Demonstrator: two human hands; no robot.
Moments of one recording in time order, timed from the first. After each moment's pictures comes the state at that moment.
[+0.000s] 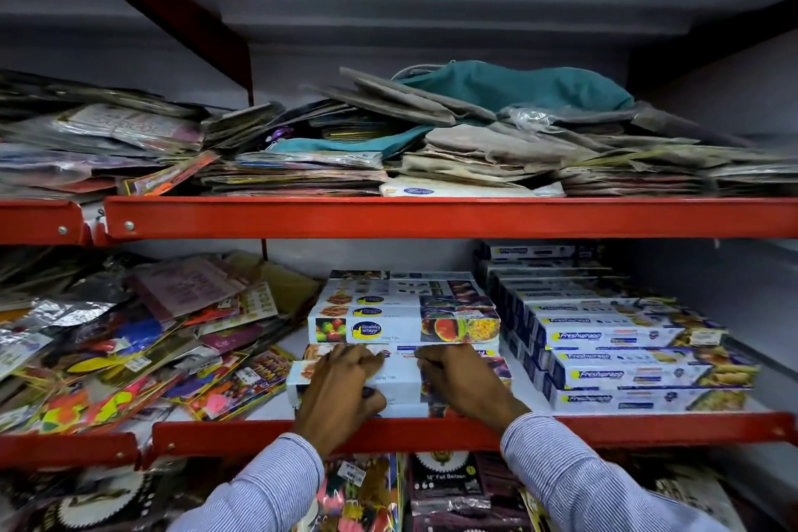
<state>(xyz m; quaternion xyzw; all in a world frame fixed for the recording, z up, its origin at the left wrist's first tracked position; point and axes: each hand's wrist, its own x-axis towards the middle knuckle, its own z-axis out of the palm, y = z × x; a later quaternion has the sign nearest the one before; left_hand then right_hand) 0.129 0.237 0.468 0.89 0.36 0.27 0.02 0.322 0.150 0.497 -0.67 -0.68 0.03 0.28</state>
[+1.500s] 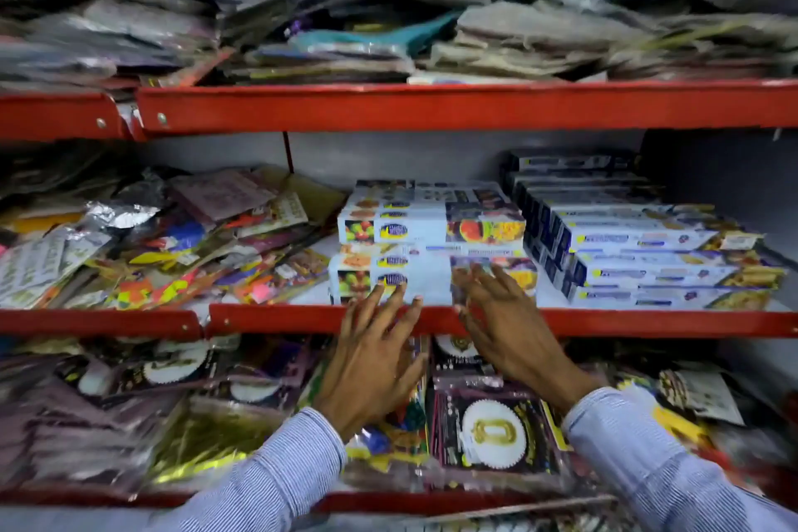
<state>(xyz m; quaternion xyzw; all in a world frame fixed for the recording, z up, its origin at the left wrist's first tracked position) 0.088 0.137 0.424 0.90 0.32 0.29 -0.05 0.295 0.067 0.463 -0.68 -0.69 -0.12 0.23</state>
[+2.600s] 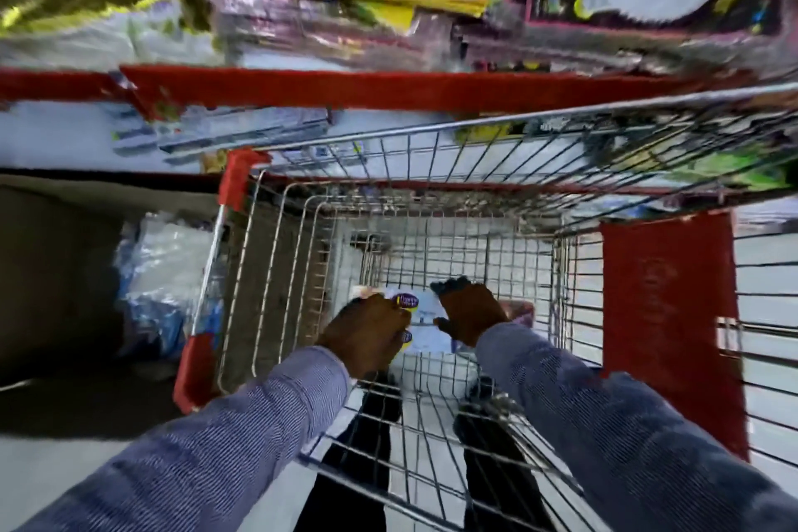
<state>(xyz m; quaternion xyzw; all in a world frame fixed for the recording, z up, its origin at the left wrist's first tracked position) -0.028 -0.029 -0.020 0.89 0.28 -0.19 0.30 0.158 -0.085 -0.083 -0.65 -0.62 0.38 -0.21</state>
